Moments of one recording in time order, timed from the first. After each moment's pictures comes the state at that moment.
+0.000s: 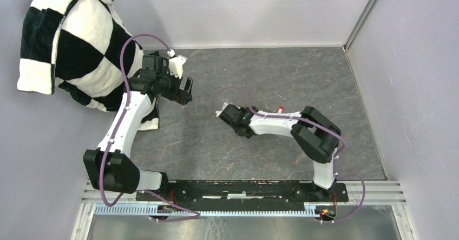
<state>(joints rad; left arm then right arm) -0.12 1.35 1.27 -0.78 0.29 0.28 0.94 1.88 1.17 -0.44 0.81 -0.38</state>
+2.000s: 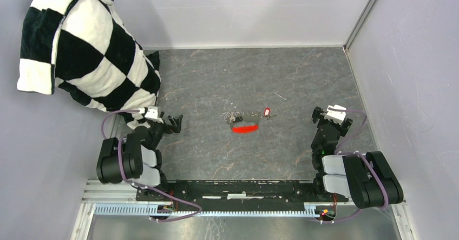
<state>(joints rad) 0.24 1.41 0.01 1.30 0.52 -0.05 0.12 1.24 0.01 1.17 0.68 -0.08</state>
